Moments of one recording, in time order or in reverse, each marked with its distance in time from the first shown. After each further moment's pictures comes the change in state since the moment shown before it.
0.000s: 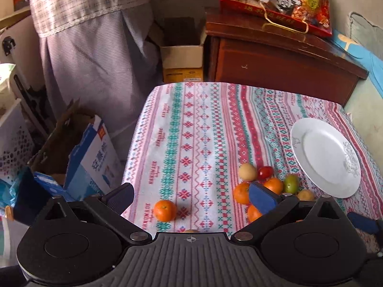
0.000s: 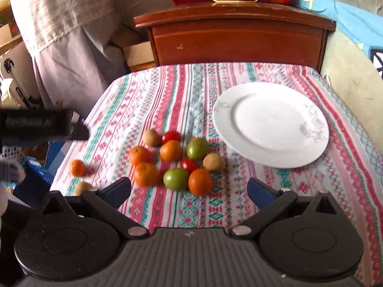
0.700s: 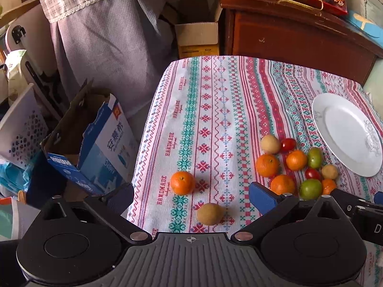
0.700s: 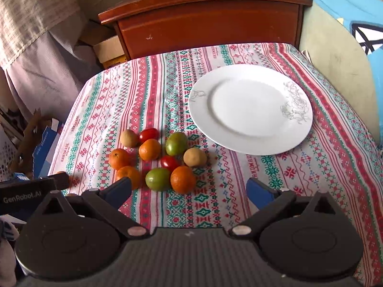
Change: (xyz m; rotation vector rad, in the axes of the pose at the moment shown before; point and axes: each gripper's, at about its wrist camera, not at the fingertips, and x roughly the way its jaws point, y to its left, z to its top) left arm 0.015 -0.001 -0.023 0.018 0.085 0.085; right arm 0.013 -0.009 0.008 0.119 0.097 -0.071
